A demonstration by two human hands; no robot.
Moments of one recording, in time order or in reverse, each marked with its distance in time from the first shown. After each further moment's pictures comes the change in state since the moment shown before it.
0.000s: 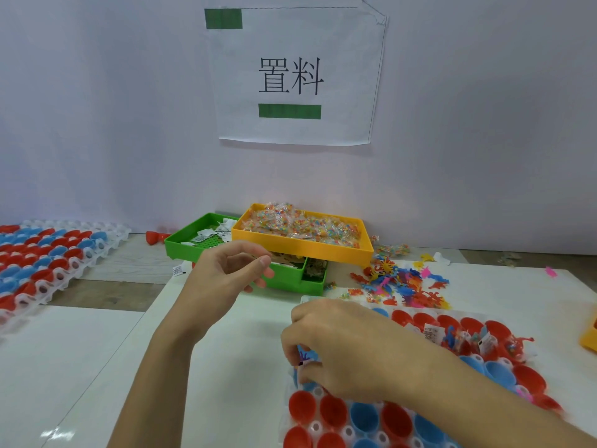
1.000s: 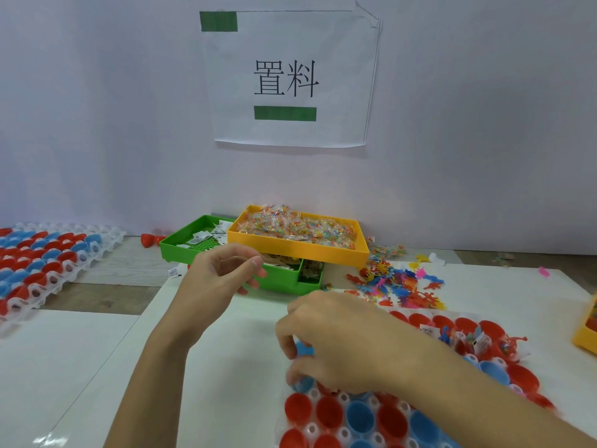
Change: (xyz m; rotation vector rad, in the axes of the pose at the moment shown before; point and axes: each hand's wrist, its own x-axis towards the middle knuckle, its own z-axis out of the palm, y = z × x) left_hand 0.002 -0.005 -0.001 -0.002 0.040 -0.019; right_hand 0.004 0.001 -0.006 -0.041 0.045 0.003
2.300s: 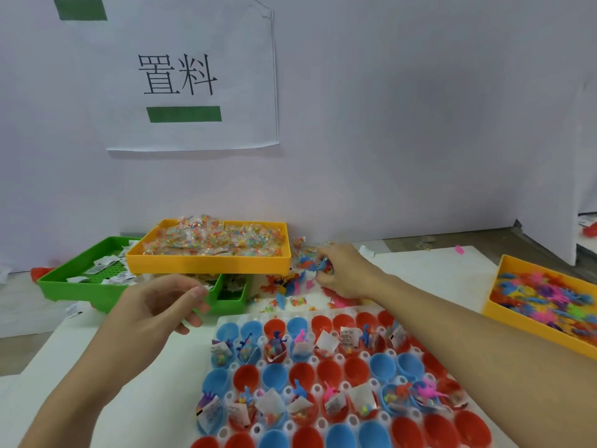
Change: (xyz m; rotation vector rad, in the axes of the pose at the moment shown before) left_hand 0.001 0.009 0.046 0.185 -0.086 -0.014; right_hand -0.022 0.210 0.039 0.216 0.275 0.640
